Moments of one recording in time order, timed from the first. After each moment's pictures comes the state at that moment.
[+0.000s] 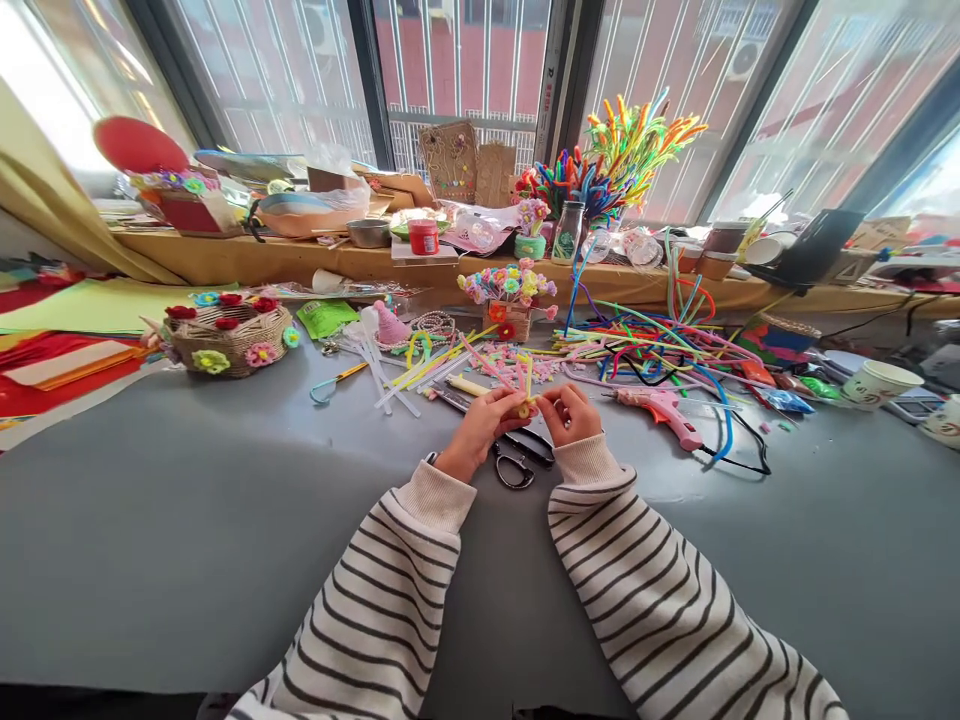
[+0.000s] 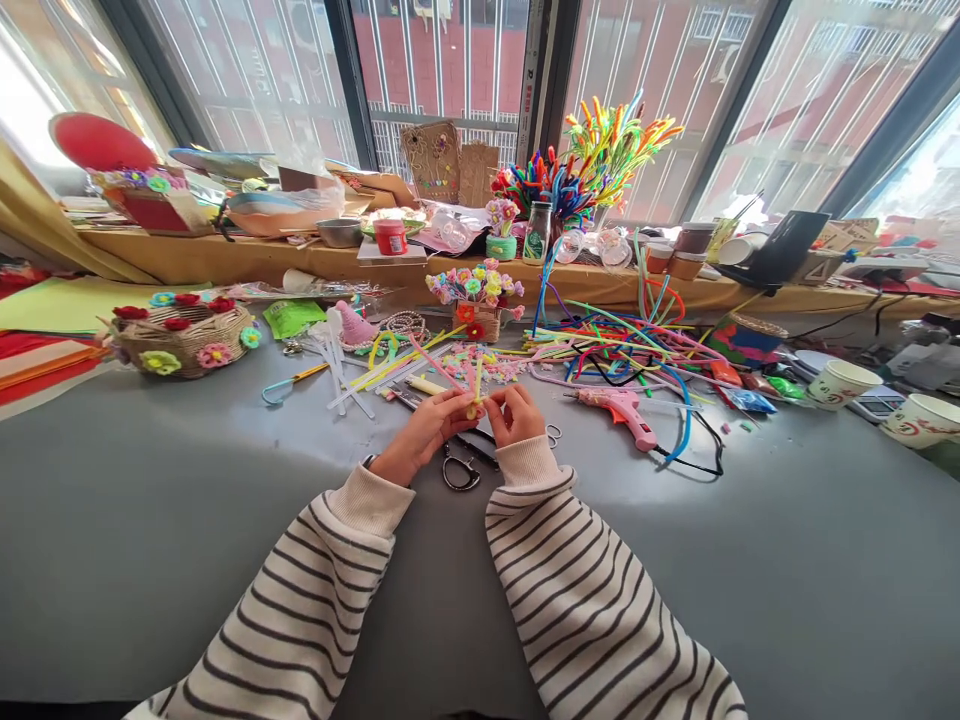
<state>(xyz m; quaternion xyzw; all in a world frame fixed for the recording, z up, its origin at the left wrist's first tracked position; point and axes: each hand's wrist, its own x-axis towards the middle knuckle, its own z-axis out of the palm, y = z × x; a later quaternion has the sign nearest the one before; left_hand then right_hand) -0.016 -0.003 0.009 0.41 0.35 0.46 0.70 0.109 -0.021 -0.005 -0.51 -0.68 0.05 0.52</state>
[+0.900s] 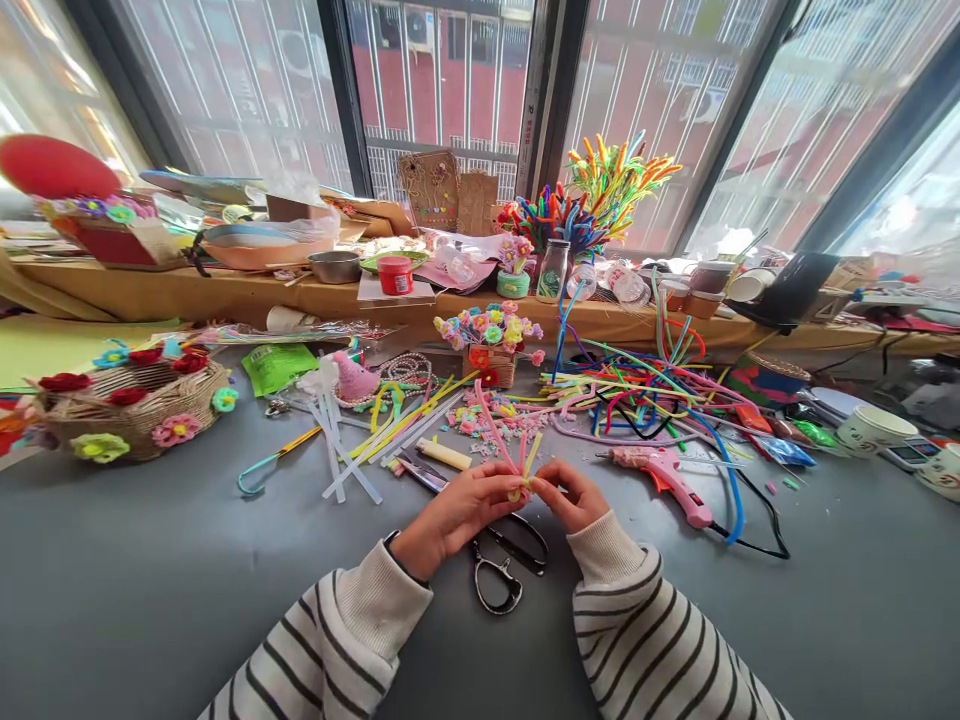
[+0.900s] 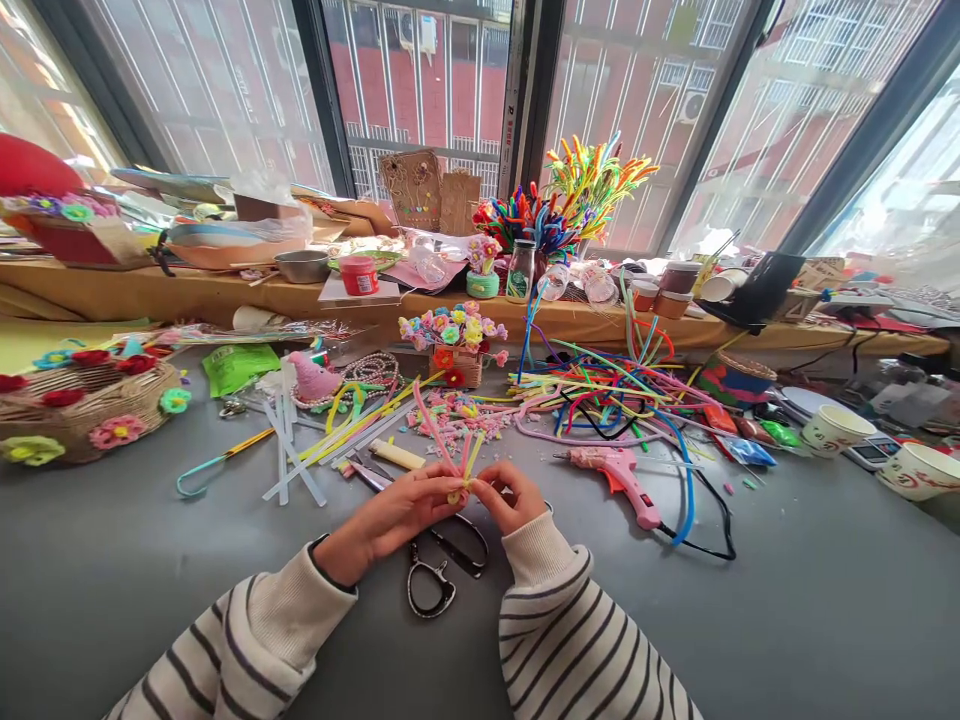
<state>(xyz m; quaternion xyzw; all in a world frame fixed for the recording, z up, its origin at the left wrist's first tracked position) -0.022 0.013 0.013 0.35 0.30 0.33 0.82 0.124 -0.007 -0.018 -0.50 -0.59 0.36 0.52</state>
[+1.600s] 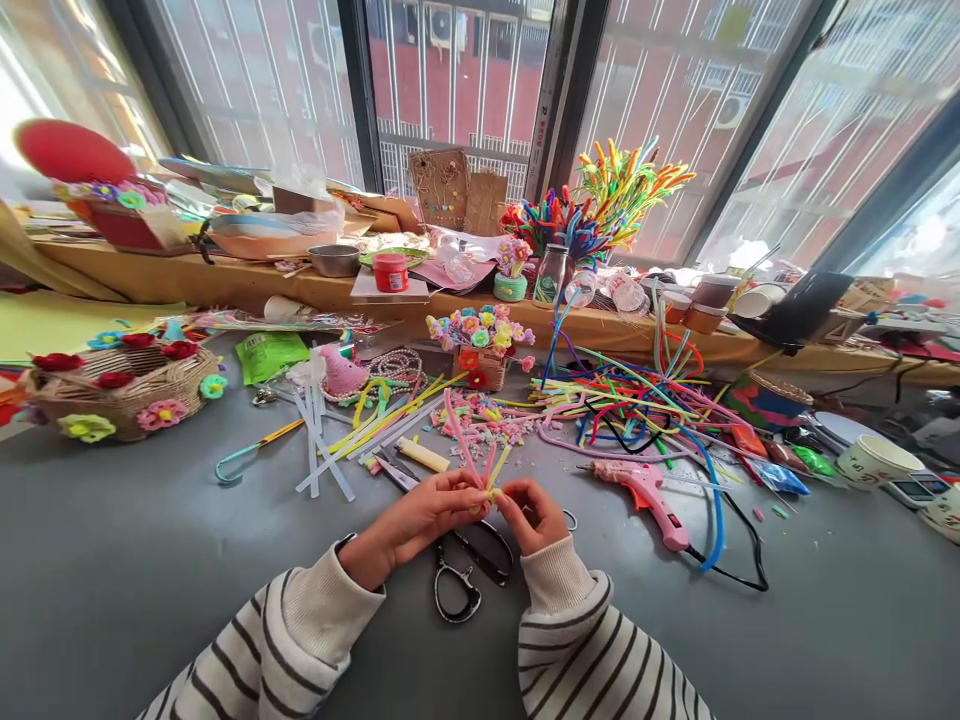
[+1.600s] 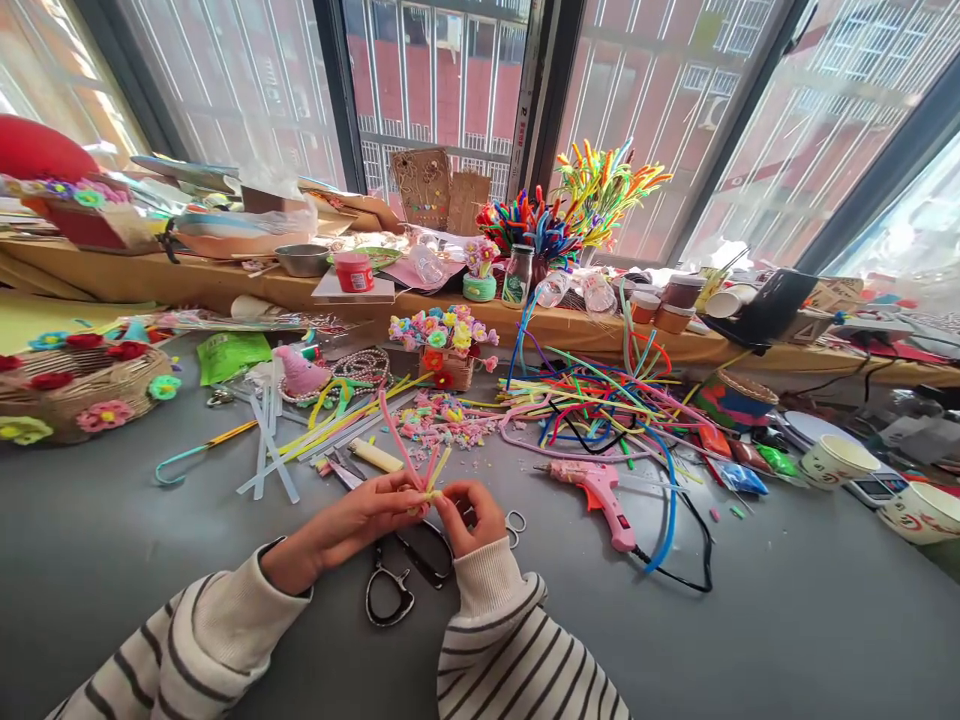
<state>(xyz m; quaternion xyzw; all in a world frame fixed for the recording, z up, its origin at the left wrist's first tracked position) -0.031 0.010 0.018 0.37 0.35 0.33 0.80 0.112 -0.011 -0.031 -0.51 -0.58 0.35 0.53</state>
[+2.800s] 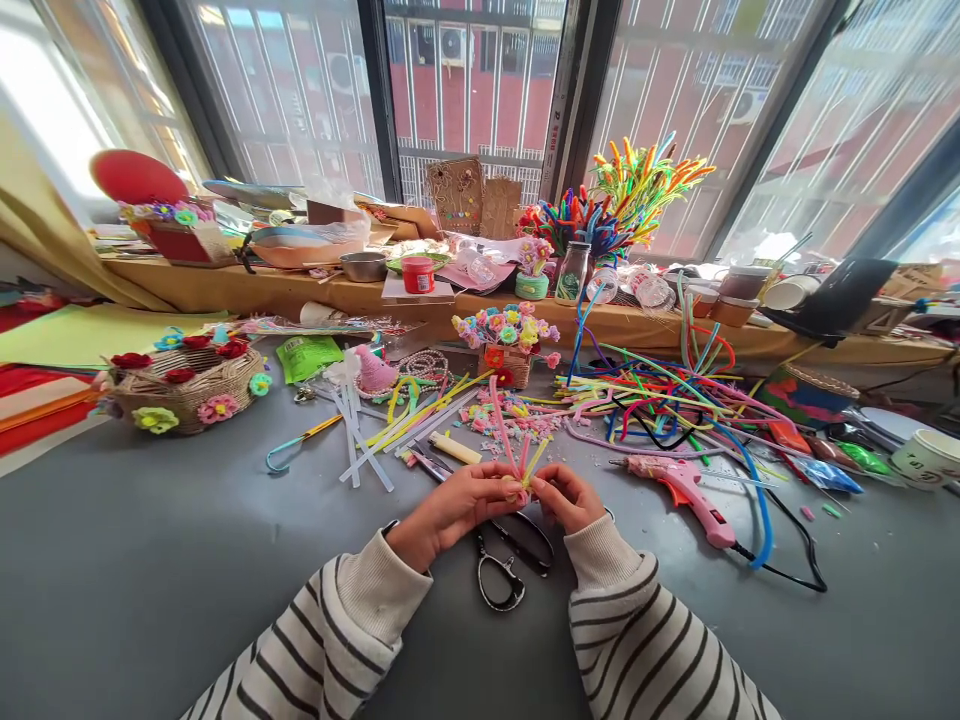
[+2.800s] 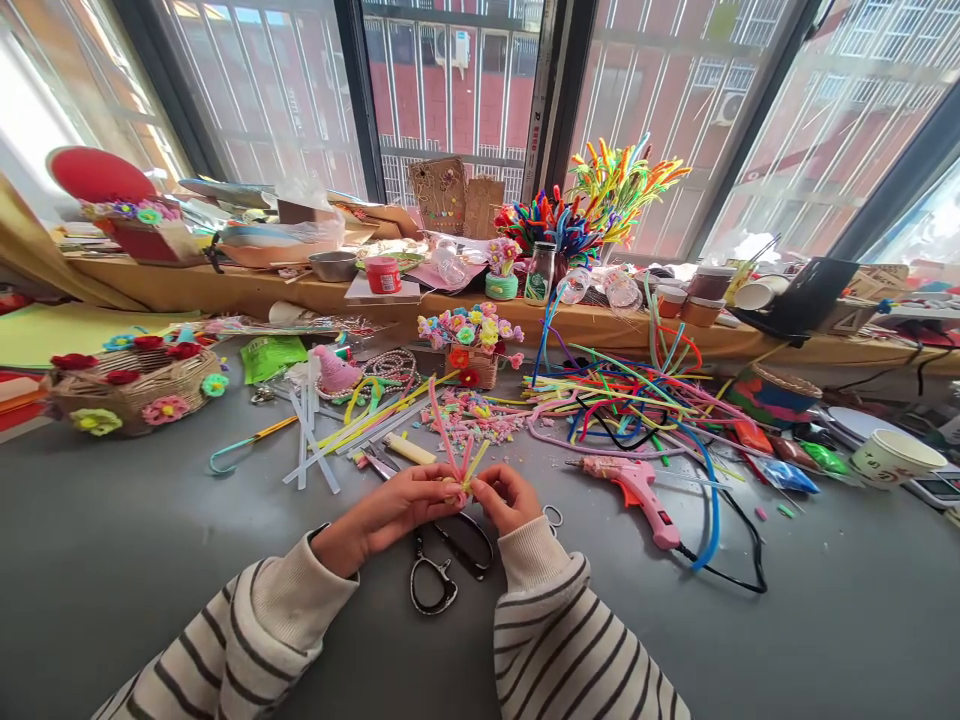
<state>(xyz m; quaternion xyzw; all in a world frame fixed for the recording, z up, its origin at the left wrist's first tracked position) -0.033 0.013 0.011 0.36 0.34 0.33 0.81 0.113 -0.001 -0.024 -0.44 -0.53 0.48 0.54</state>
